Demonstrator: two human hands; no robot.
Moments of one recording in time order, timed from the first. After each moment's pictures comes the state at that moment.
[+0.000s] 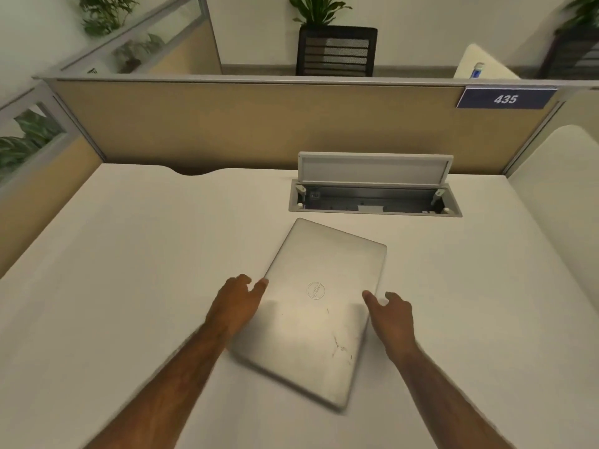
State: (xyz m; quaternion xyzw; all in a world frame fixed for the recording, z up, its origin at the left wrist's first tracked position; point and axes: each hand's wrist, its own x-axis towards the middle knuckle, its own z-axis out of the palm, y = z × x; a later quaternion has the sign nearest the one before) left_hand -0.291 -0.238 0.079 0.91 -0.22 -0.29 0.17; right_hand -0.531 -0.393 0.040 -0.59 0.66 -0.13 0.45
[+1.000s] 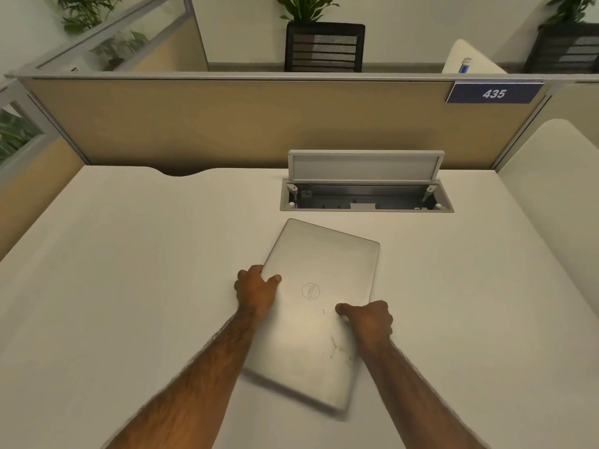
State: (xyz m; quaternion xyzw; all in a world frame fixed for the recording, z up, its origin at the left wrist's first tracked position) left_hand -0.306 -0.297 0.033 0.89 -0.16 -0.27 0.34; right_hand -0.500 -0.381 0.026 -0.48 0.73 -0.09 0.47
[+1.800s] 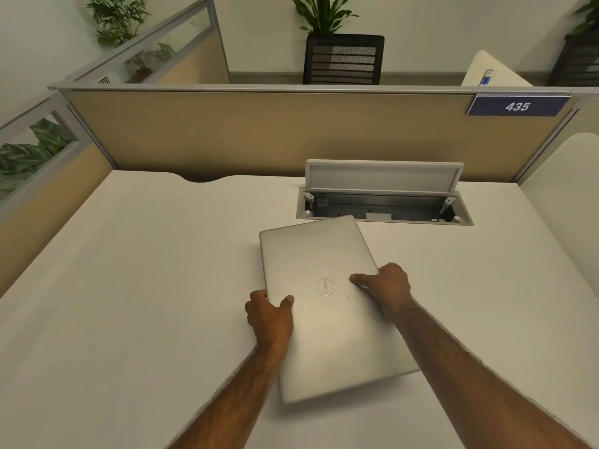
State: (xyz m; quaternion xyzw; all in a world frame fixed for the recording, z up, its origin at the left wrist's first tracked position) left_hand -0.348 -0.272 0.044 0.85 0.00 -0.22 0.48; right_hand -0.477 -0.460 0.048 -0.62 0.63 -0.11 0.45
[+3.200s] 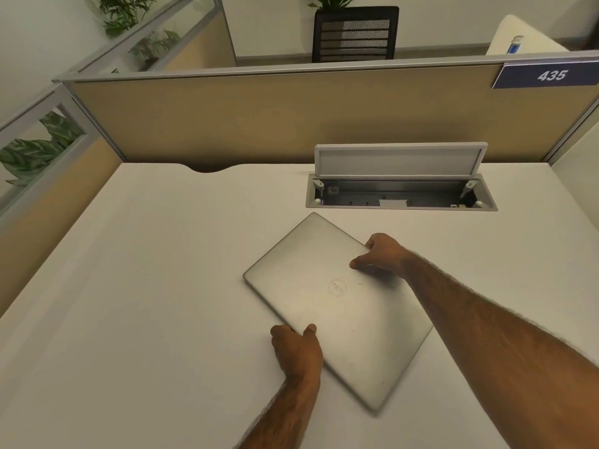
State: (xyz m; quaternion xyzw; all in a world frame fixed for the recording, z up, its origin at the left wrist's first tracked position) left_hand -0.407 -0.257 0.018 0.84 0.10 -0.26 0.47; right_hand -0.432 -0.510 0.045 -0.77 0.48 0.08 0.41
